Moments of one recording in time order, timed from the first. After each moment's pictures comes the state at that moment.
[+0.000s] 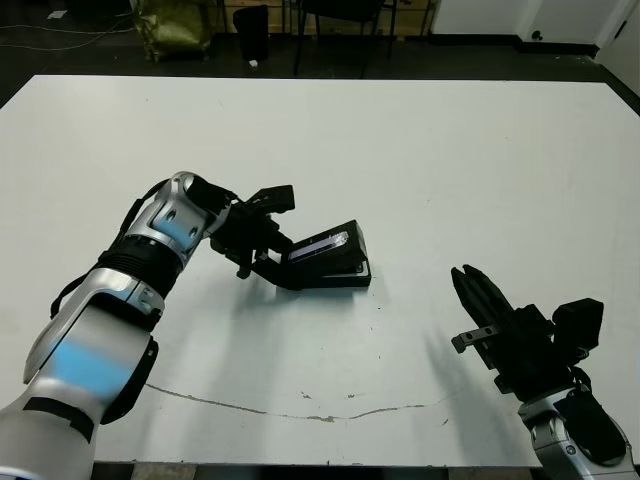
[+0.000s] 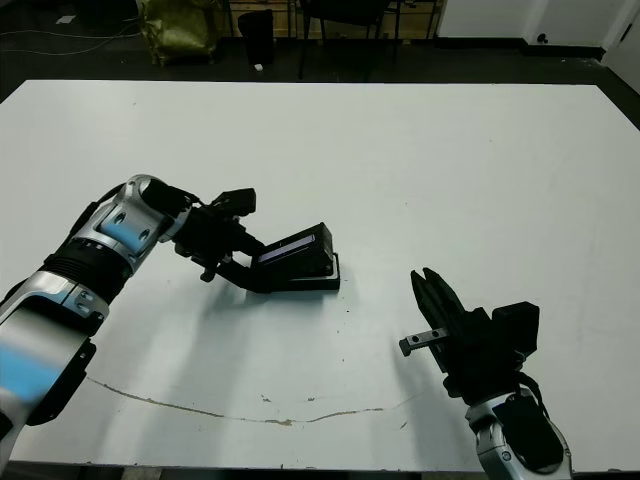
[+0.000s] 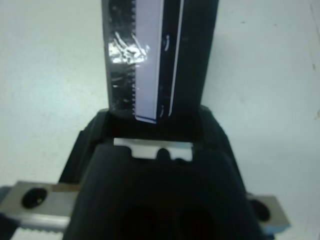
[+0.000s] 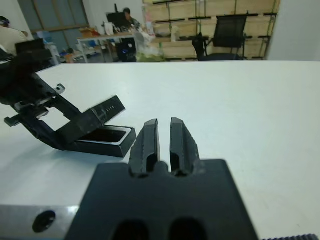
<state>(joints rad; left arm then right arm) -0.94 0.36 -0.43 0.83 0.14 0.16 -1.41 0.33 -0.28 -0.04 -0.57 0.33 0.21 0.27</state>
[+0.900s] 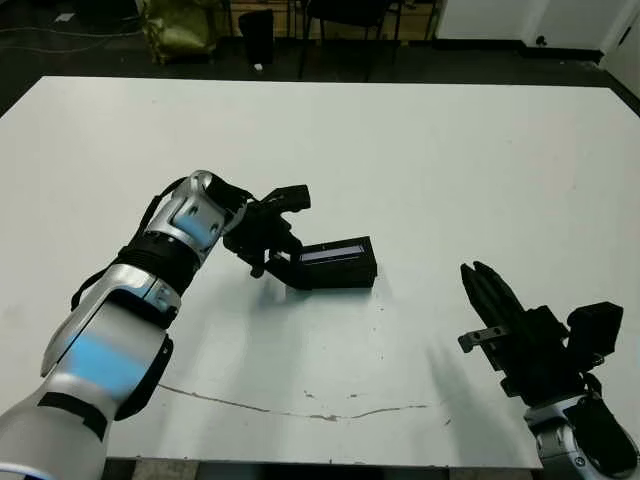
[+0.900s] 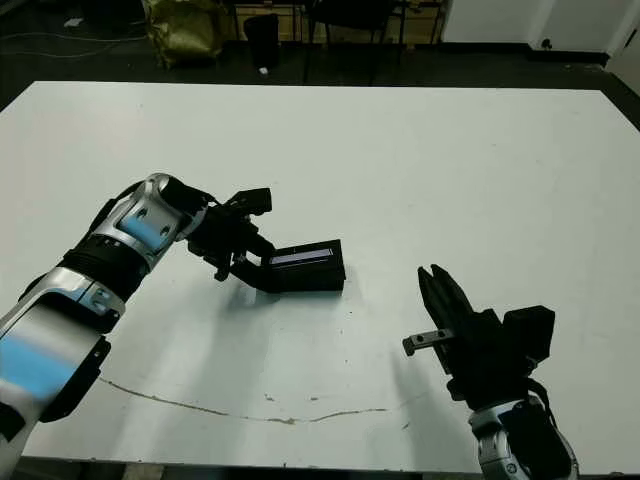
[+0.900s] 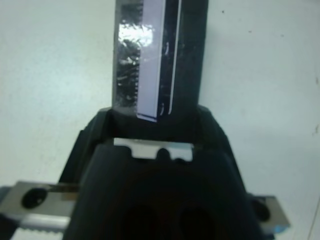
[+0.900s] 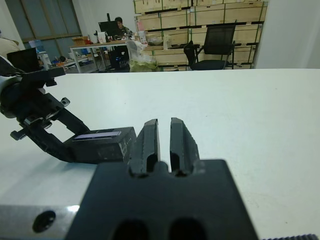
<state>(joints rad) -0.99 0.30 -0.46 0.83 0.19 0.32 -1.39 0.37 -0.27 -0.05 -0.71 0.34 0.31 0.17</state>
